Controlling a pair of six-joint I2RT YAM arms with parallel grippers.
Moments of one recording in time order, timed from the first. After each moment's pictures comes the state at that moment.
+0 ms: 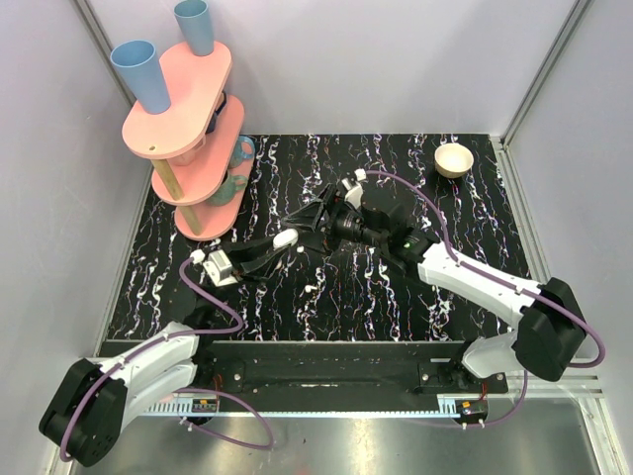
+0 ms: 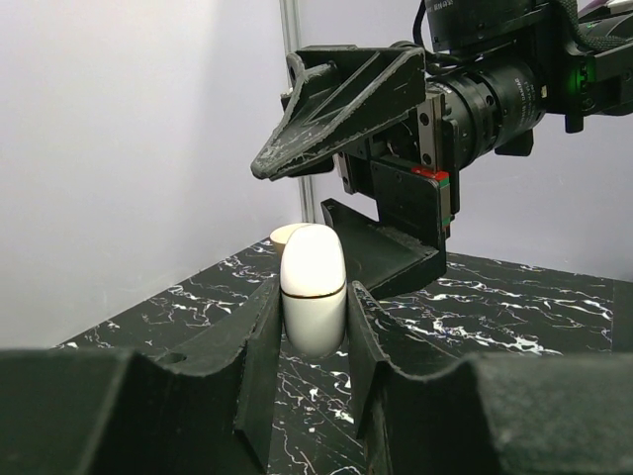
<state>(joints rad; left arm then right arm) -0.51 0.85 0.12 1.28 0.44 -0.15 0.81 1.38 1.03 0.18 -0.34 1.41</state>
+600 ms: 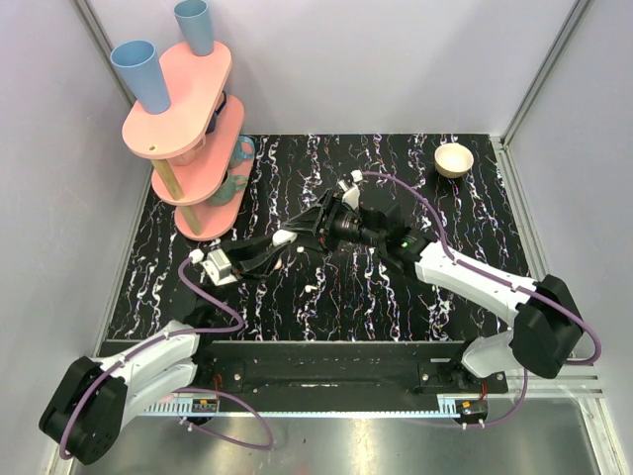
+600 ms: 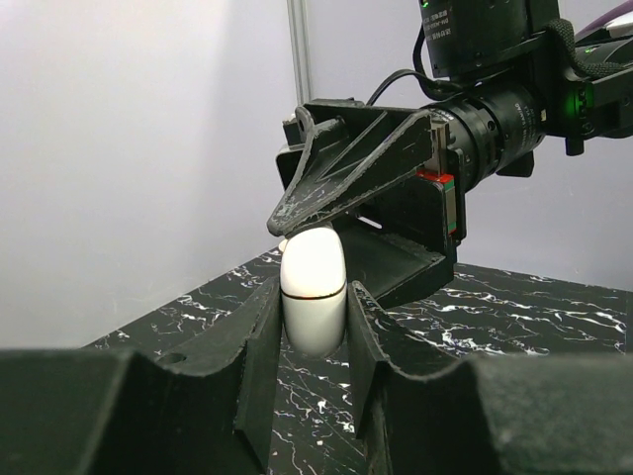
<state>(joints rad) -0.52 0.86 0.13 1.30 0.42 -0.14 0.81 1.41 1.03 0.20 -0.38 1.42</state>
